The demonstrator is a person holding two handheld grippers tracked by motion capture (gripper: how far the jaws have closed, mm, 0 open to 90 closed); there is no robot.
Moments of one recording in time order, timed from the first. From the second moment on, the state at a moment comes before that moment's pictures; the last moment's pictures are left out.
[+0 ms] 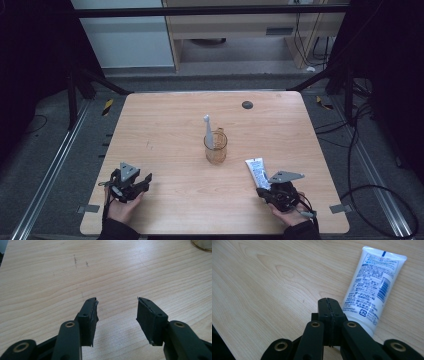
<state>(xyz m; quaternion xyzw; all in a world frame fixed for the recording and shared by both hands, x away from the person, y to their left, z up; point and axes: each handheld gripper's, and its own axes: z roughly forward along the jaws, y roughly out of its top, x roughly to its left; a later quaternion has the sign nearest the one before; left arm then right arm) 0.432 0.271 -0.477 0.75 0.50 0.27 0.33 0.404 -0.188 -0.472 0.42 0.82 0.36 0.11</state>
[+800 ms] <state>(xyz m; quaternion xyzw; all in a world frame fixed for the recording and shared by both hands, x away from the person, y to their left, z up) 0.433 0.274 -0.478 0.75 0.50 0.27 0.34 0.404 -0.200 -0.468 0.43 0.81 0.37 0.11</state>
